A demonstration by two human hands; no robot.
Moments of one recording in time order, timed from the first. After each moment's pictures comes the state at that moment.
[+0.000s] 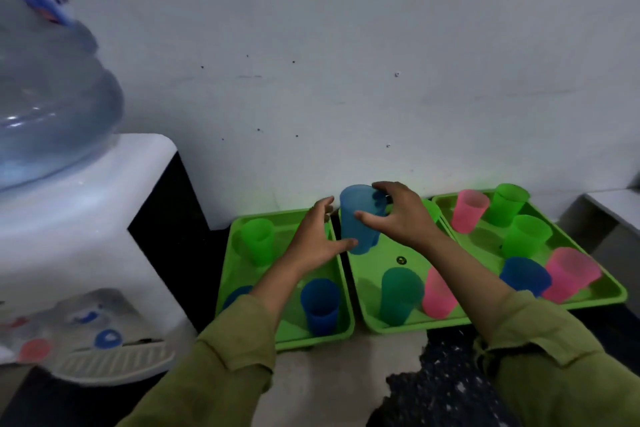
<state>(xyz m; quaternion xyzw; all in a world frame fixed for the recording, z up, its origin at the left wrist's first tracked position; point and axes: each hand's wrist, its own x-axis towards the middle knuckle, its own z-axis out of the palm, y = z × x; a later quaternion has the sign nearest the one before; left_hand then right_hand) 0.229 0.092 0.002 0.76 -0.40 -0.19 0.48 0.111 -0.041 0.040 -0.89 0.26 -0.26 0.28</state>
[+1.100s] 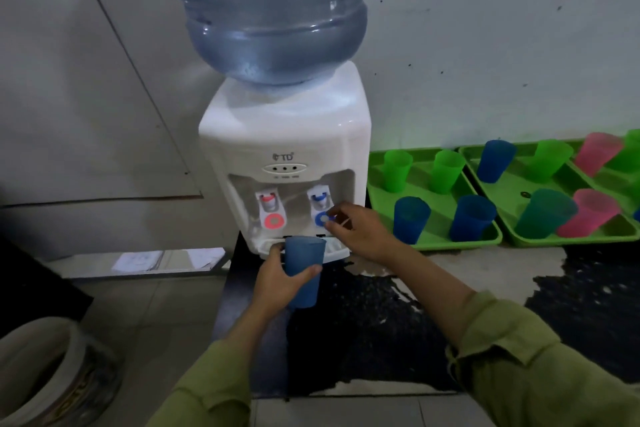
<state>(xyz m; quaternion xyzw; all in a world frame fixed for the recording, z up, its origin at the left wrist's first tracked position) 0.315 0.518 -0.084 0.84 -0.18 -0.17 0.49 0.243 0.350 -0.019 -0.91 0.15 -0.12 0.37</state>
